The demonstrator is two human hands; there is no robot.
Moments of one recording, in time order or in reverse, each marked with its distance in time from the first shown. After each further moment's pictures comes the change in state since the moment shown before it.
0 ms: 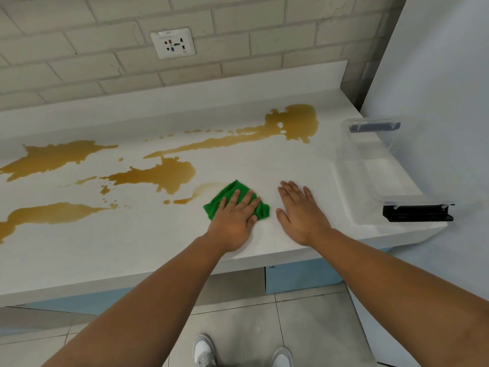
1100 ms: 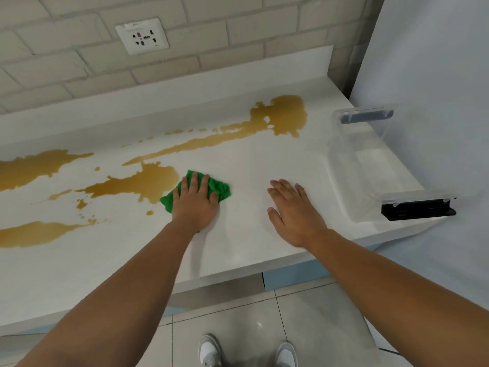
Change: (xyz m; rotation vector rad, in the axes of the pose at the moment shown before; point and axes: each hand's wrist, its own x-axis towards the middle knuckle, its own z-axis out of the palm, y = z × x) left_hand 0.046 -0.066 -0.016 0.034 0.090 -0.354; right_hand 0.004 0.002 0.000 0.067 0.046 0.004
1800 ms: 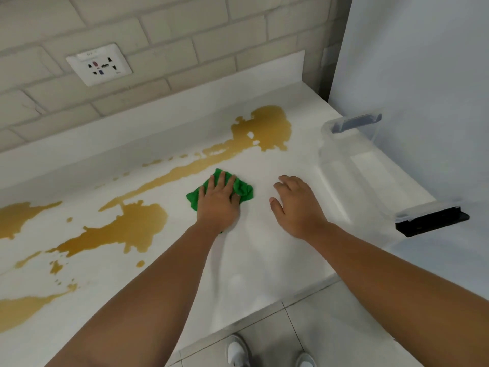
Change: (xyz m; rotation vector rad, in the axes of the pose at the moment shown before) left_hand 0.081 0.062 -0.009 -0.078 -0.008 0.297; right_hand 0.056 0.012 -0.018 0.077 0.181 0.282
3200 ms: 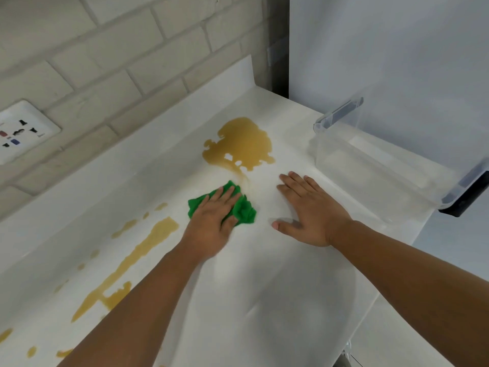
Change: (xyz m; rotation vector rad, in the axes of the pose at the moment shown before) left_hand 0.088 -0.058 -0.017 -0.062 -0.112 0.690; right_hand 0.026 0.006 0.007 -0.149 -0.087 0.151
